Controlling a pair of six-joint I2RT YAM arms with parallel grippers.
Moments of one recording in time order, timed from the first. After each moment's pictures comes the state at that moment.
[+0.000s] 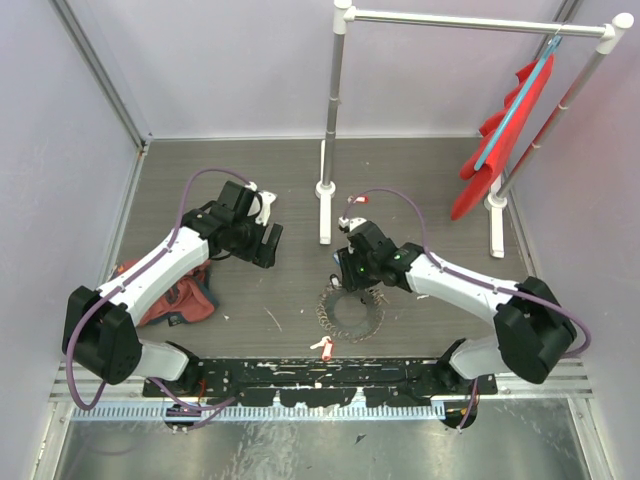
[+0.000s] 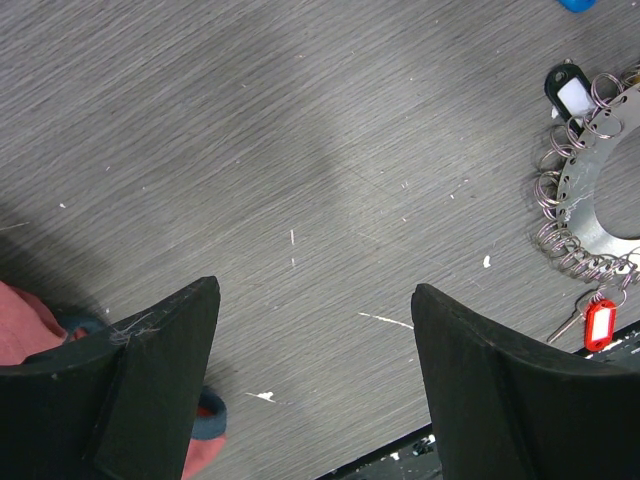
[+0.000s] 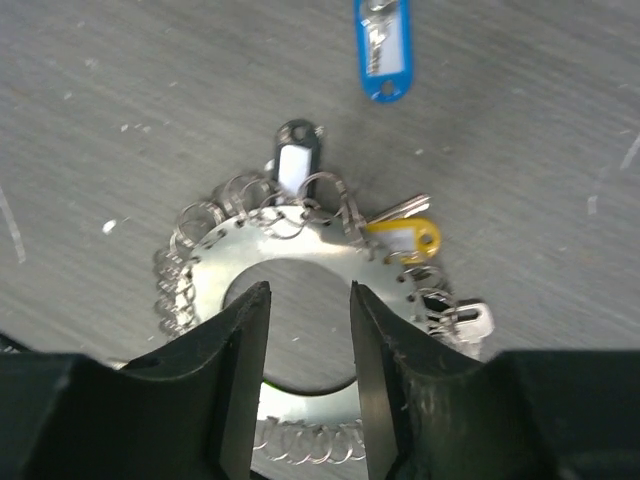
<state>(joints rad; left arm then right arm) -0.51 1.38 1.07 -0.70 0.09 -0.06 0.74 1.35 0.81 -0.40 -0.02 0.37</state>
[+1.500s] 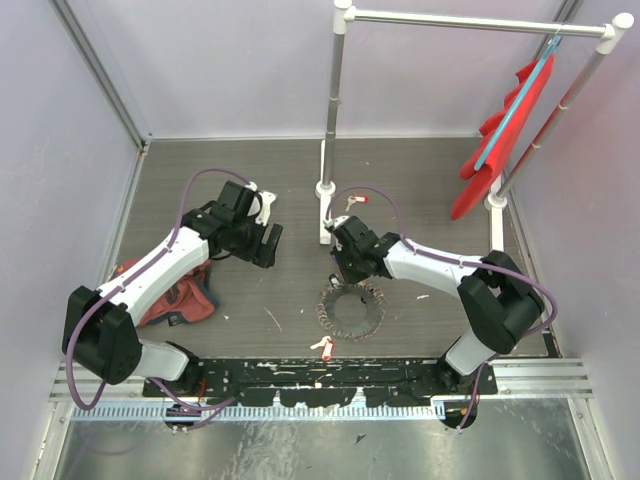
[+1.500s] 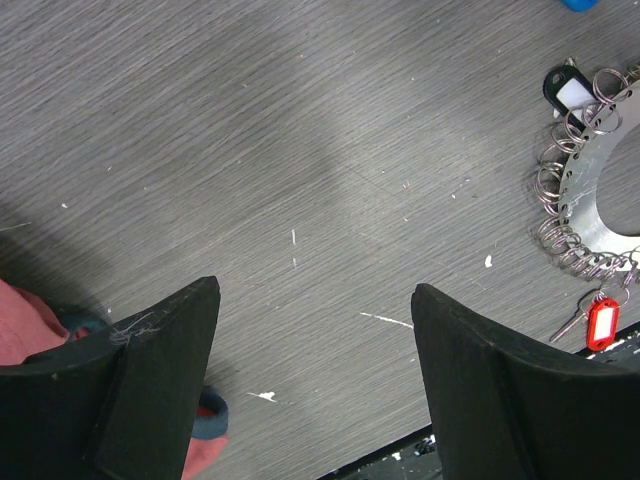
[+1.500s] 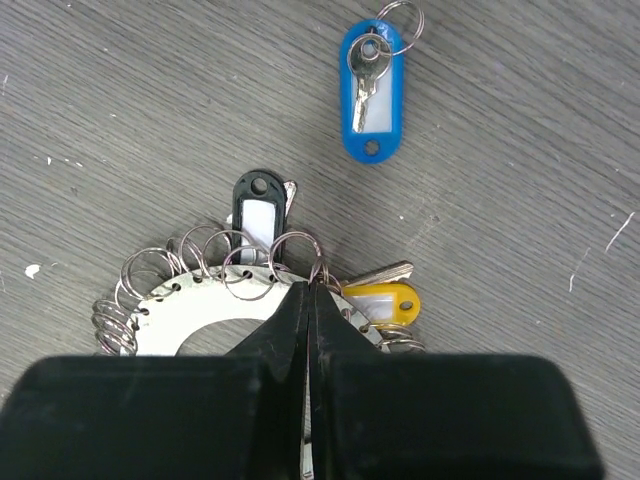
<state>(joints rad) -0.51 1.38 1.07 -0.70 0.09 -0.05 0.74 1.58 0.93 -0.40 0.04 0.24</state>
